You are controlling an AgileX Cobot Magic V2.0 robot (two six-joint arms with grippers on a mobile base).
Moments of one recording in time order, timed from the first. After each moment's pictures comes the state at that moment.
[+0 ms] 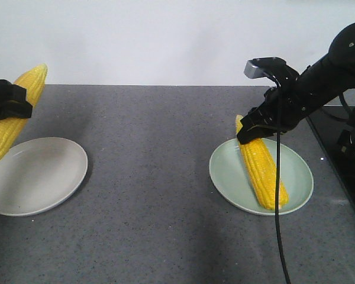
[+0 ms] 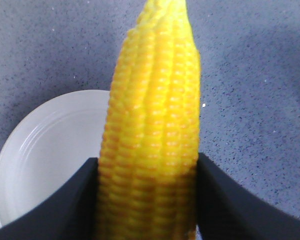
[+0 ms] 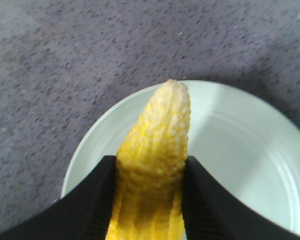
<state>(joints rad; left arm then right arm) 0.04 1.39 -1.31 -0.36 0.96 0.21 0.10 1.84 -1.58 0.45 1.11 -0.63</state>
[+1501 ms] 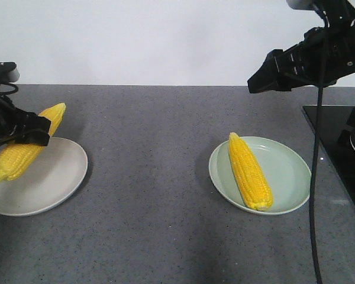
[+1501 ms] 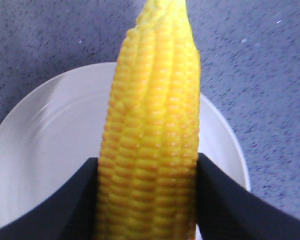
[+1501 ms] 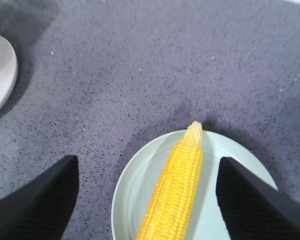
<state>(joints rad) 0.04 1.64 -1.31 -0.31 0.91 0.29 0.09 1.54 -1.58 0.43 1.06 -0.43</state>
